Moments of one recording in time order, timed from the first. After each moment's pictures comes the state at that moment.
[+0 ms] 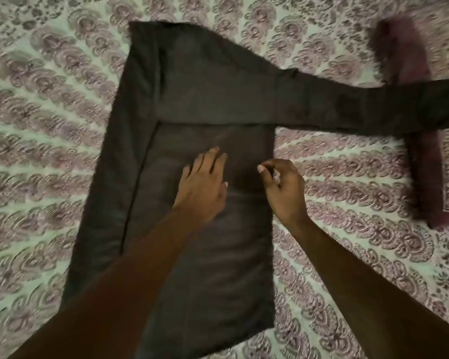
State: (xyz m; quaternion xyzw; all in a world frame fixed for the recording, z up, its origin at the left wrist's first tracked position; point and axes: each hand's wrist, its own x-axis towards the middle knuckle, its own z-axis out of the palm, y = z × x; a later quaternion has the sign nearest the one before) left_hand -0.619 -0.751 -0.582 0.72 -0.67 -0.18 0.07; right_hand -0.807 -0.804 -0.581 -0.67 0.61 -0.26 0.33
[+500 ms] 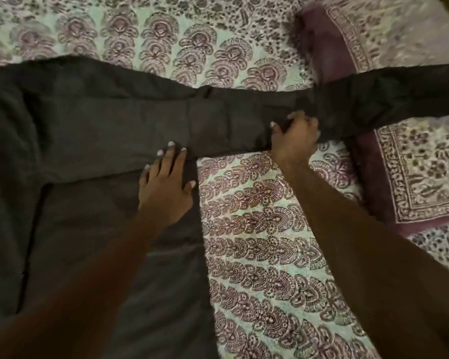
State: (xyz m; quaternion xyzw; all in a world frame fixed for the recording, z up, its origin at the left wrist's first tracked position) left_hand -0.690 -0.896 -0.636 0.72 -0.66 -0.20 0.02; right_hand -0.932 -1.014 -0.593 -0.50 0.82 -0.21 0.16
